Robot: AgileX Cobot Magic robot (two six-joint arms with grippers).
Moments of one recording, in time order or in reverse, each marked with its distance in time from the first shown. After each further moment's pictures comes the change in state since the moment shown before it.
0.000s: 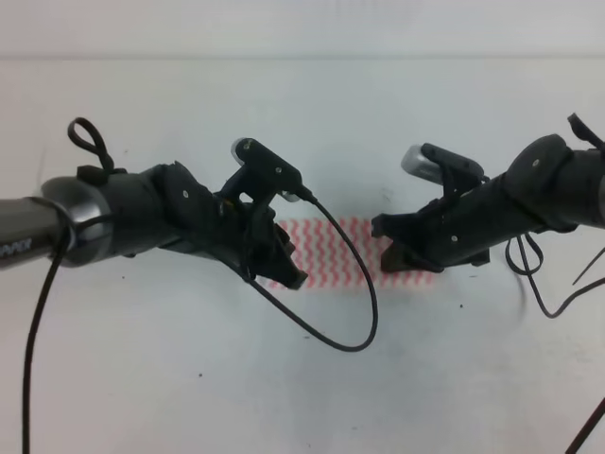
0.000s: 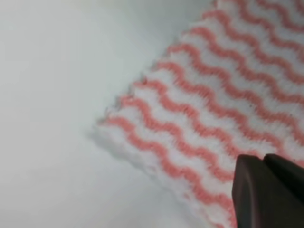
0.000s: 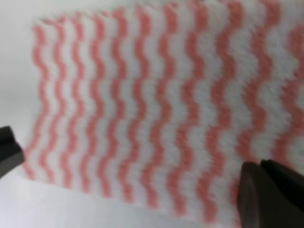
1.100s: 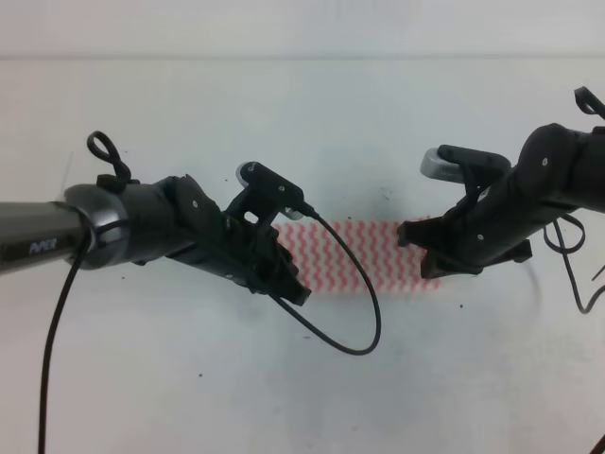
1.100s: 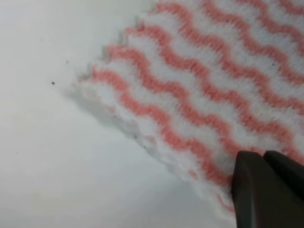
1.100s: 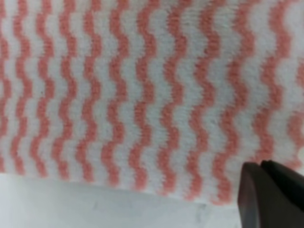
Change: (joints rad) left arm 0.001 0.076 -0.006 -0.008 0.049 -0.031; right arm -0.002 -0.048 -0.003 -0.354 0.067 0.273
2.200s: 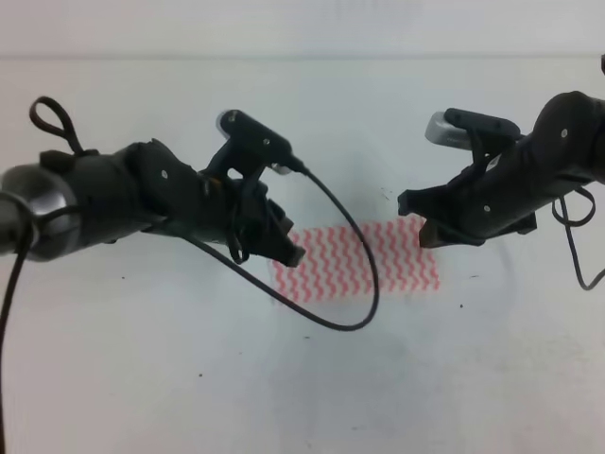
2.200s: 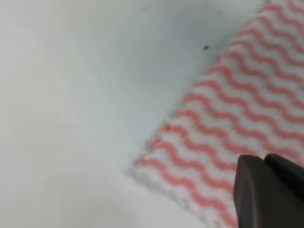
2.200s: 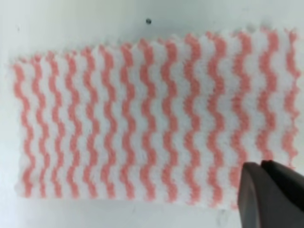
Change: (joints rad) left arm 0.014 -0.147 0.010 0.001 -0.013 -0.008; right arm 0.000 -0.077 -0.039 -0.052 0.014 0.052
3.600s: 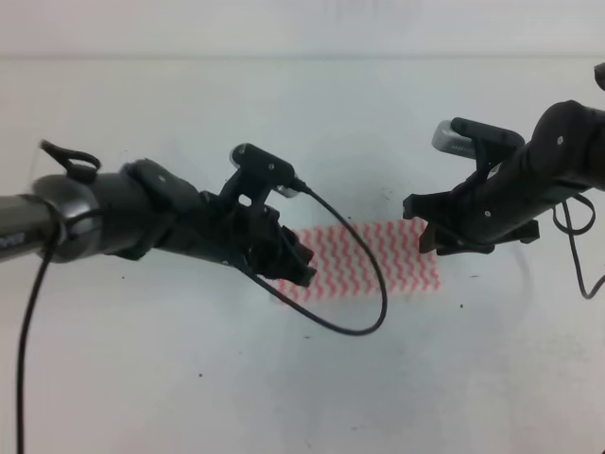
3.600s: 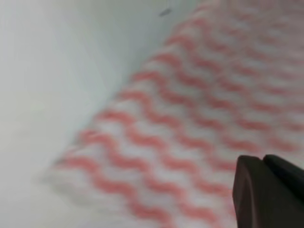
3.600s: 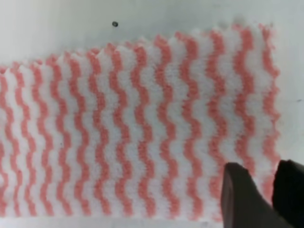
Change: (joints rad) left arm 0.044 0.107 -0.004 -0.442 0.115 0.369; right arm -0.017 0.038 0.001 0.002 -0.009 0.036
